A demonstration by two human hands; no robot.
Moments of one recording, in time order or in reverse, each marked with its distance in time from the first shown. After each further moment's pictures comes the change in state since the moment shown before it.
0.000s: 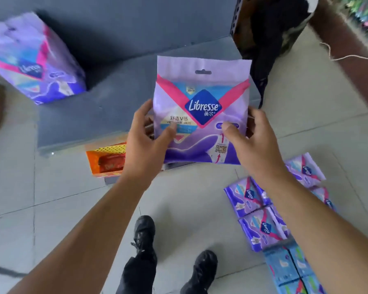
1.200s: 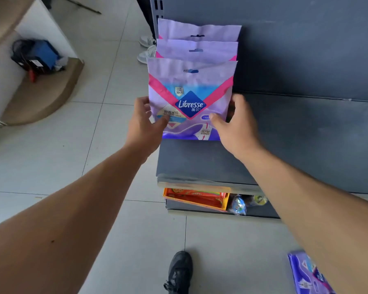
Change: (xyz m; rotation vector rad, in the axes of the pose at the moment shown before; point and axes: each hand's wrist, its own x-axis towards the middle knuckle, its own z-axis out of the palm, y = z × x) left_hand 0.218 -0.099 -0.349 0.075 0.306 0.028; right_hand 0.106 -0.085 0.427 -0.300 -0.240 -0.280
